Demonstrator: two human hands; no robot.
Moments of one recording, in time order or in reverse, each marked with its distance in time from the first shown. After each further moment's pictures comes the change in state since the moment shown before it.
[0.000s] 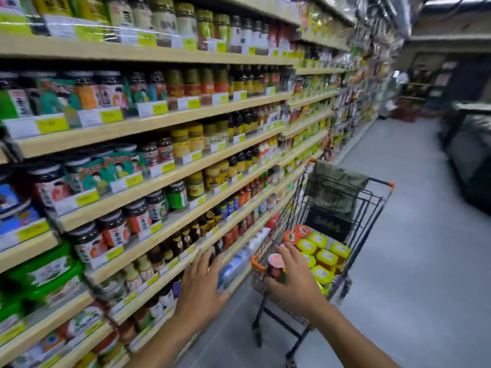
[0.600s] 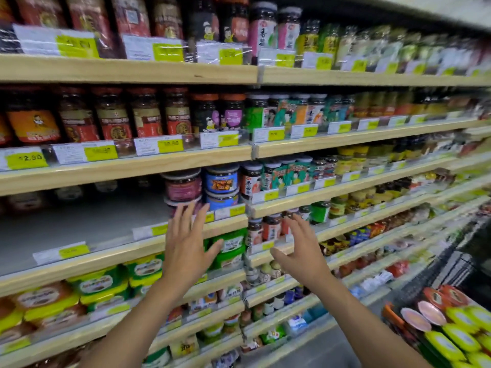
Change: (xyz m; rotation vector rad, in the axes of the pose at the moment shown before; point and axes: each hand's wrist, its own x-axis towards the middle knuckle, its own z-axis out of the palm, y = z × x) left_hand -0.154 -0.275 -0.218 0.150 0.587 -0.434; right_hand 0.063 -0.331 0.138 0.178 -0.098 -0.465
